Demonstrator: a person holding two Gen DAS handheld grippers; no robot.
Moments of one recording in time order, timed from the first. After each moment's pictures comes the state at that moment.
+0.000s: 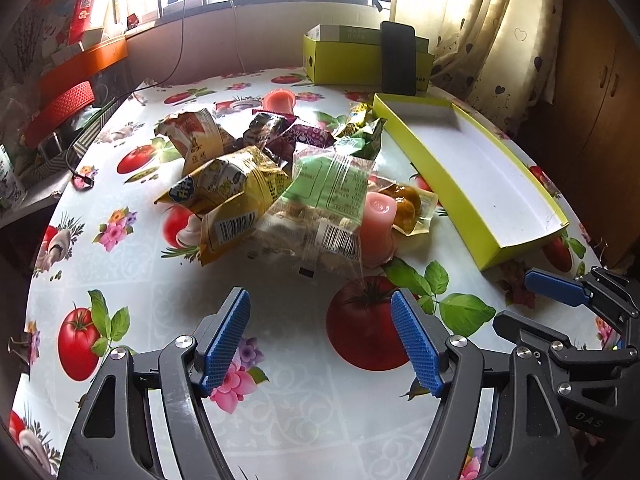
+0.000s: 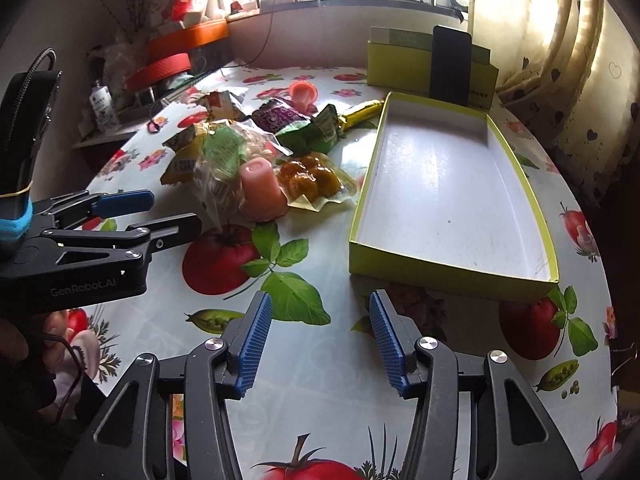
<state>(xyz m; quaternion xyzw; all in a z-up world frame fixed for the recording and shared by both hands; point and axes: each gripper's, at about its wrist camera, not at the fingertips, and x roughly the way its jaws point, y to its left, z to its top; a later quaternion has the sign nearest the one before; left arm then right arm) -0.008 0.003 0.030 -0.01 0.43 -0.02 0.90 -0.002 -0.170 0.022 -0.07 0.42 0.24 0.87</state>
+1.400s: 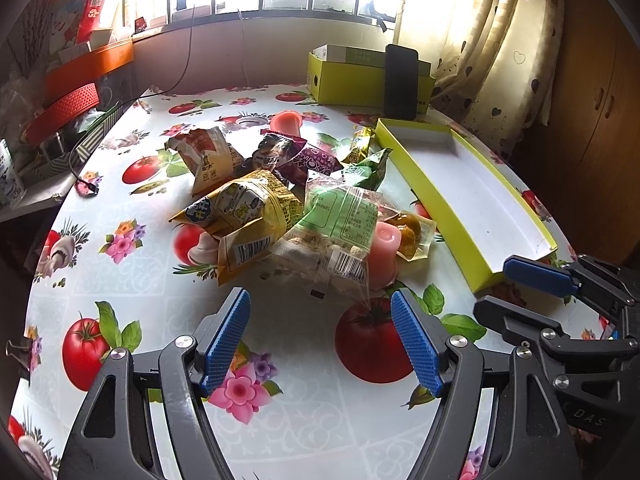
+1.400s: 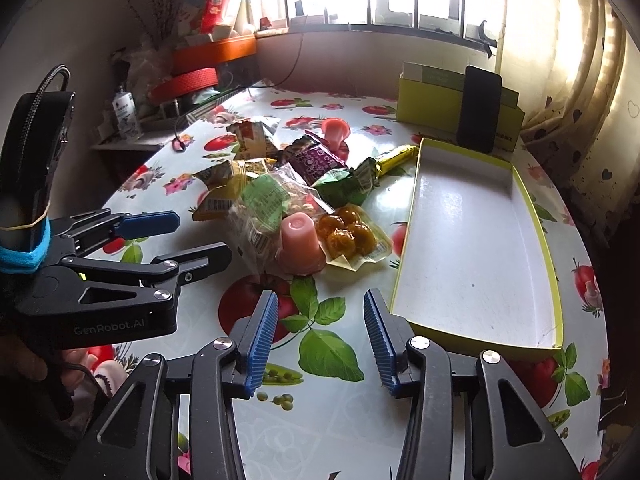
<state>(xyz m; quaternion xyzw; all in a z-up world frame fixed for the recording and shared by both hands) -0.007 0.020 0.045 -0.04 0.40 -0.03 0.91 0.006 -0.137 0.049 -0.09 0.38 0.27 0.88</state>
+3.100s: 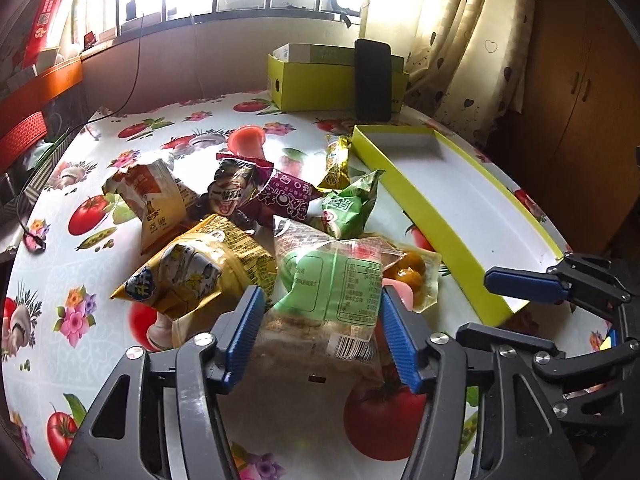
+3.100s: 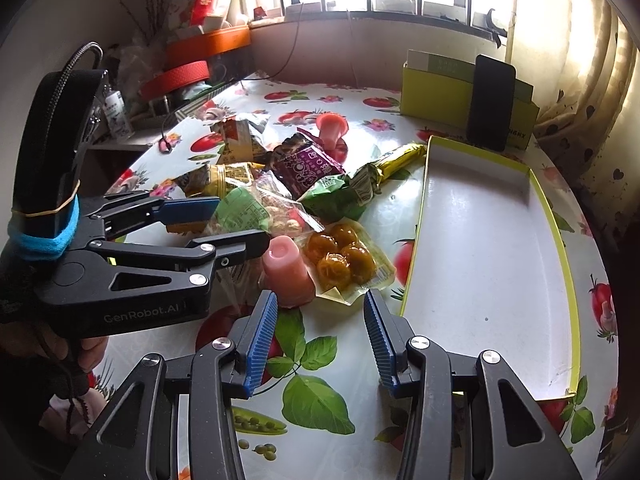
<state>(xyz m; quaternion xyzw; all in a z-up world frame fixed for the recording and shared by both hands) 0.055 0.021 0.033 -0.01 0.40 -0.11 0.91 0.049 -0.124 0.038 -0.09 0.40 0.27 0.87</state>
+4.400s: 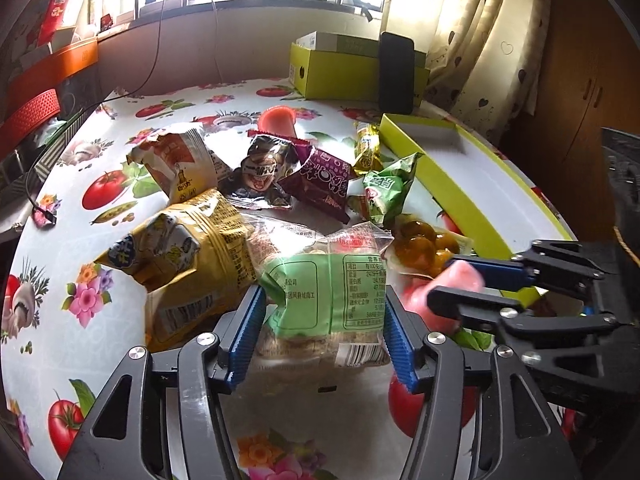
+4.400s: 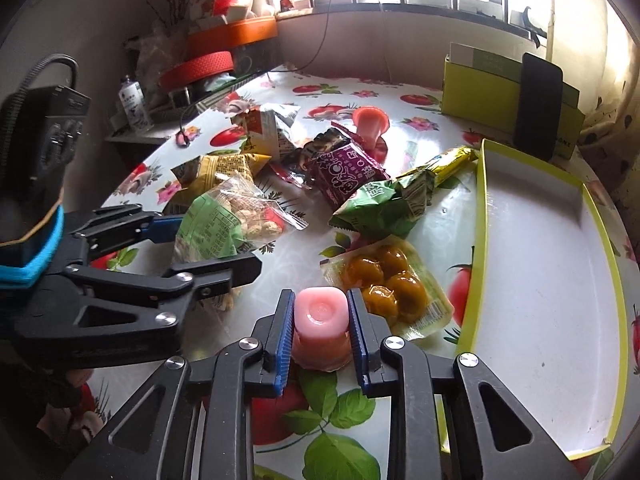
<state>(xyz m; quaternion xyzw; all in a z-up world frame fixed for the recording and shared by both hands) 0.052 0.046 0.018 -0.02 0.41 -0.09 0.91 0.074 -0.097 0.019 -0.08 0.40 0.32 0.85</state>
